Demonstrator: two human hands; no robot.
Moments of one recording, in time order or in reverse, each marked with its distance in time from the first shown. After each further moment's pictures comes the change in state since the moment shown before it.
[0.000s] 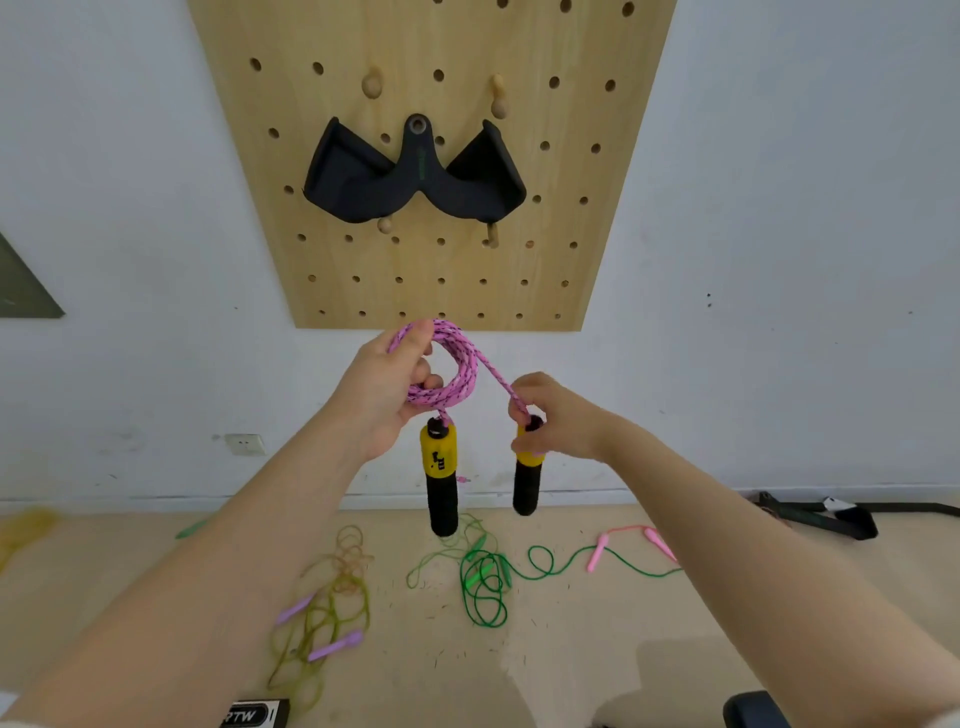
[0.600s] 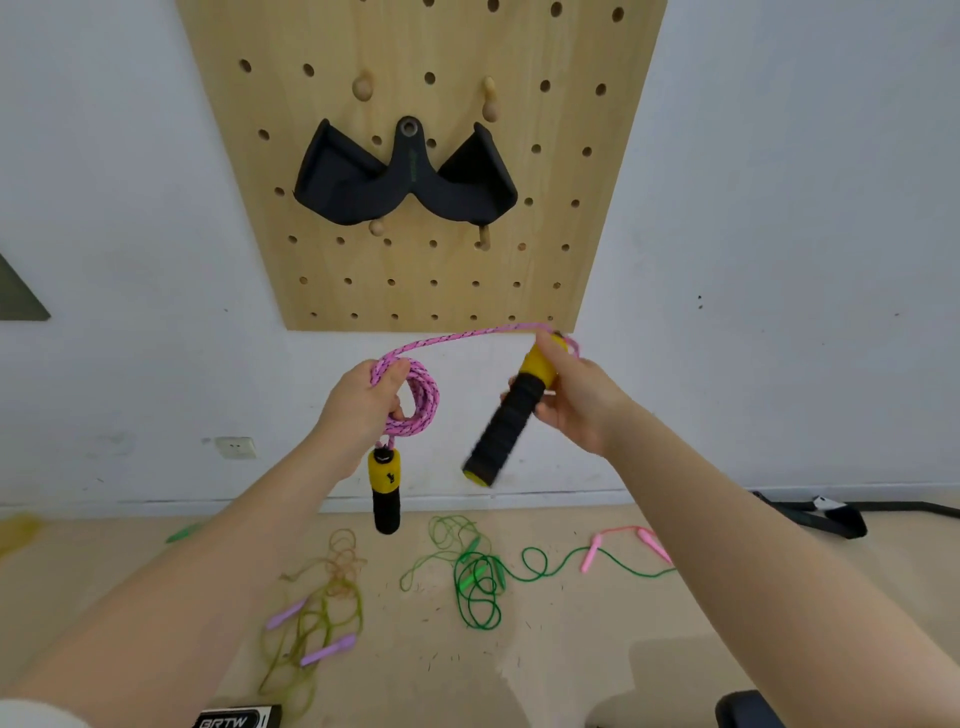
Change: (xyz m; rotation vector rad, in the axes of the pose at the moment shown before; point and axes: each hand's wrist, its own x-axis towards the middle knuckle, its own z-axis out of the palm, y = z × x) left_hand 0.021 -0.036 -0.024 0.539 0.150 0.139; right_hand -0.006 -0.021 -0.013 1.201 0.317 0.269
